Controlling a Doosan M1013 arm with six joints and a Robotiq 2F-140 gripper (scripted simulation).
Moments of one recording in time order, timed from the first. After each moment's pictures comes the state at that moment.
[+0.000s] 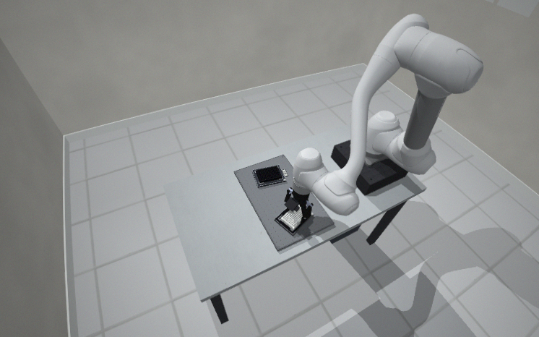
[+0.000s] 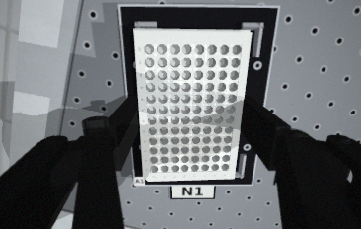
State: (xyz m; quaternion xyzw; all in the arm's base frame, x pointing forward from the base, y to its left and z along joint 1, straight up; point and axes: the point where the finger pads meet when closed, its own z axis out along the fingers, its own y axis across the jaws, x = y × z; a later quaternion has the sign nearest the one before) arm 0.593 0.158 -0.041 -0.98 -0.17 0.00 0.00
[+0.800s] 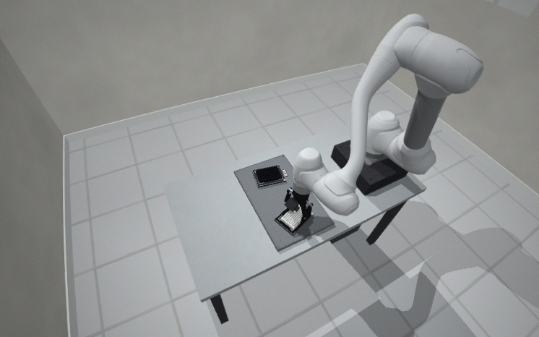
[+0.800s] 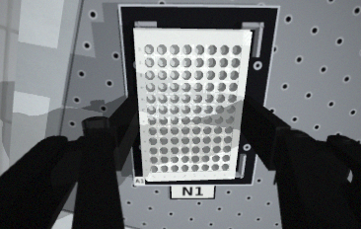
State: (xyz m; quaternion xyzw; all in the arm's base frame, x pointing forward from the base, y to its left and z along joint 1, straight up) arm 0.593 0.158 -0.041 -0.98 -0.17 0.00 0.00
